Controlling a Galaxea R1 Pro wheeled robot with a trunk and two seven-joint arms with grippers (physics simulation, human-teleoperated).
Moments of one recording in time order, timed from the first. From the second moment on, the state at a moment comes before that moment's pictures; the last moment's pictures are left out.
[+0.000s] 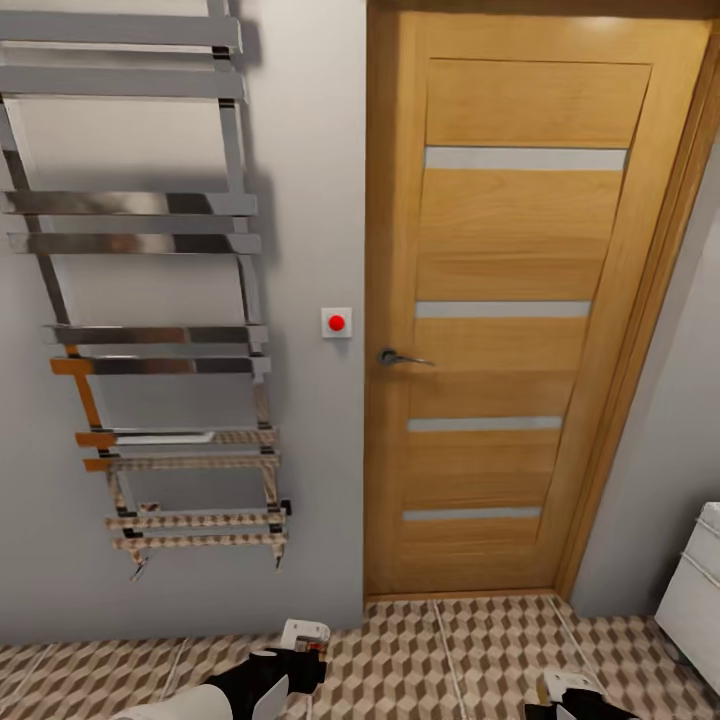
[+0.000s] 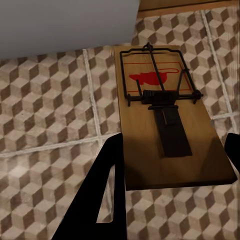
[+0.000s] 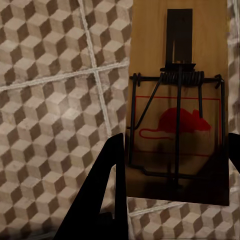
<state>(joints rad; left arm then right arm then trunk) -0.64 -0.17 -0.17 -0.01 0.10 0.08 0.05 -0.58 -0.15 -0.31 0.03 0.21 0.20 -0.01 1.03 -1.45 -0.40</state>
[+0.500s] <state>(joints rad) -0.64 -0.17 -0.17 -0.01 0.10 0.08 0.05 -0.58 -0.15 -0.31 0.03 0.21 0.20 -0.01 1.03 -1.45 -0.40</state>
